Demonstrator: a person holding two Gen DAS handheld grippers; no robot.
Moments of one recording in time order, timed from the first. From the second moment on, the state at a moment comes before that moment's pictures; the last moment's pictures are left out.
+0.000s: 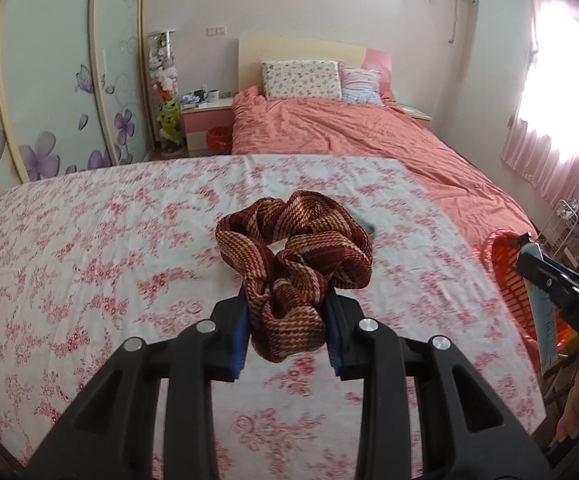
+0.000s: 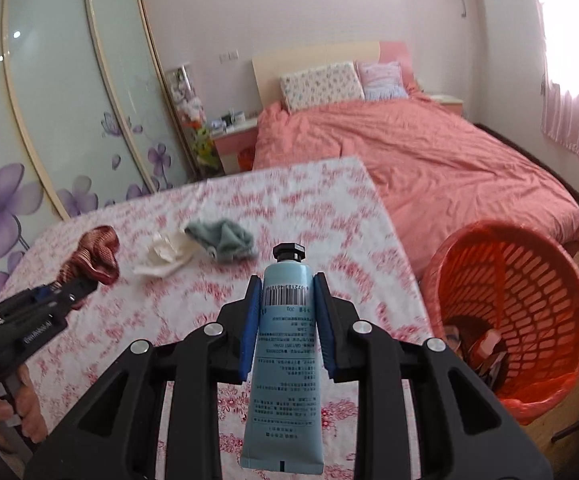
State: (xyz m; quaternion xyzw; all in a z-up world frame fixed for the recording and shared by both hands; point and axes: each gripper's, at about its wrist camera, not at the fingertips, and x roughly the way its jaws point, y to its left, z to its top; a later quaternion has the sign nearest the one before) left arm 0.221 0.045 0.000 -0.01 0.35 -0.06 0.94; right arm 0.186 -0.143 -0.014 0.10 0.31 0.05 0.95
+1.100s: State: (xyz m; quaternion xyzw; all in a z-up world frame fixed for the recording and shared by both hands) left arm 0.217 -0.188 0.020 0.05 0.34 -0.26 0.90; right arm 0.150 -0.304 -0.005 0.17 0.24 -0.08 0.95
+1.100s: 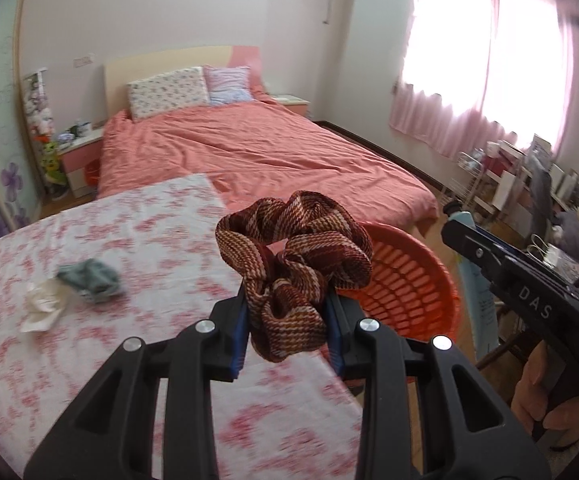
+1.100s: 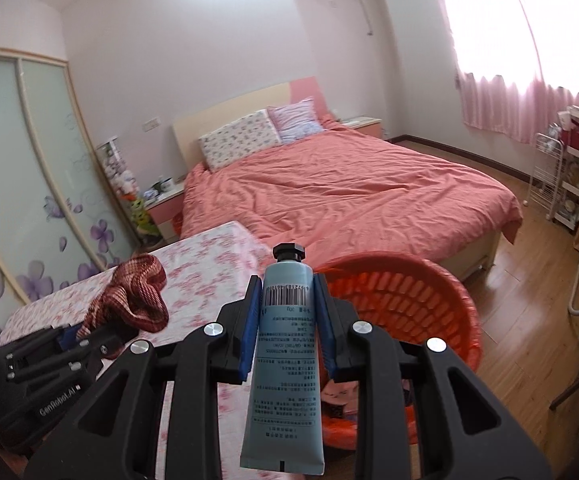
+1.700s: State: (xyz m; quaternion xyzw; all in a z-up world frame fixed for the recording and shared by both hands) left arm 0.261 -0.251 -0.043 0.07 0.39 -0.26 0.88; right arm 0.186 -0.362 -0.050 0.23 0.27 -0.12 0.93
